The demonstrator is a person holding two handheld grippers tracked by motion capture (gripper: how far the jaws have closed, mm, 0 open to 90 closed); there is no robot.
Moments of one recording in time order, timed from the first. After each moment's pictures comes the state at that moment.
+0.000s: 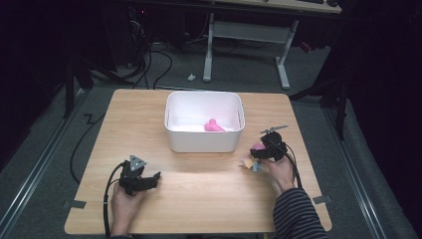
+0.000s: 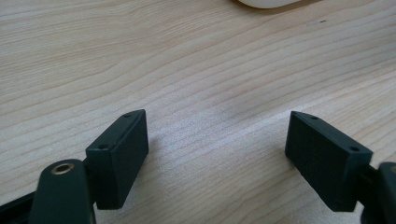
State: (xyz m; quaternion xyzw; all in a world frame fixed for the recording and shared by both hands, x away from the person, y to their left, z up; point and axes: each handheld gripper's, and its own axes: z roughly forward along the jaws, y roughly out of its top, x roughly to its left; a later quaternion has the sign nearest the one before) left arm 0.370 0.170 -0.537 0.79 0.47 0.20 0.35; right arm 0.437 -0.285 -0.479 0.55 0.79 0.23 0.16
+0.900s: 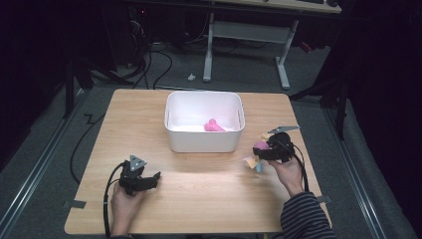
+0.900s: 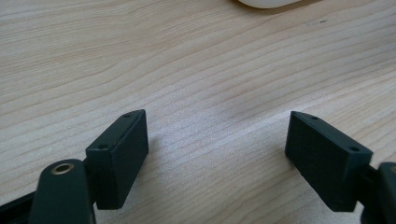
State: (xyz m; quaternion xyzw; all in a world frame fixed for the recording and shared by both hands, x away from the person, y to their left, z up) left arm 0.370 0.170 -0.537 0.79 0.47 0.20 0.35; right arm 0.413 -0.296 -0.450 0.51 0.79 0.29 0.17
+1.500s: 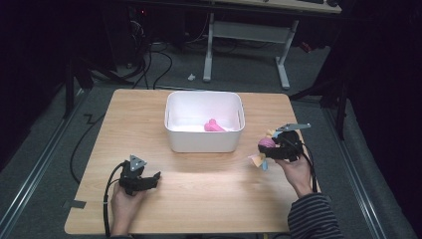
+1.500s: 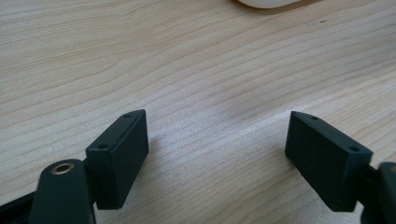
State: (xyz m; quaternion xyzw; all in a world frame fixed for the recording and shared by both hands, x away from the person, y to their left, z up) left arm 0.370 0.170 -0.537 0.79 0.47 0.20 0.35; right arm 0.402 -0.307 -0.426 0.49 0.79 0.32 0.19
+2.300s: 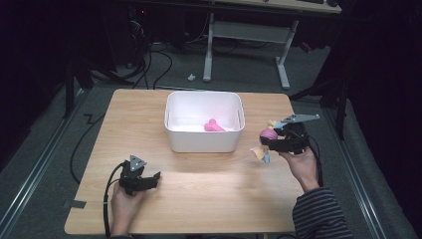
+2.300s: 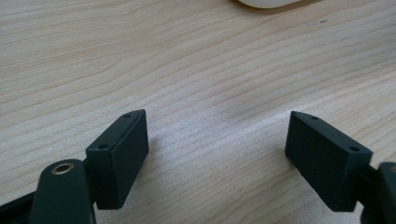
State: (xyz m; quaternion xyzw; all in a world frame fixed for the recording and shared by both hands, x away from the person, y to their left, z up) left arm 0.370 0.170 -0.537 0.79 0.47 0.20 0.35; right arm 0.402 -0.308 -0.388 0.47 0.79 0.35 0.19
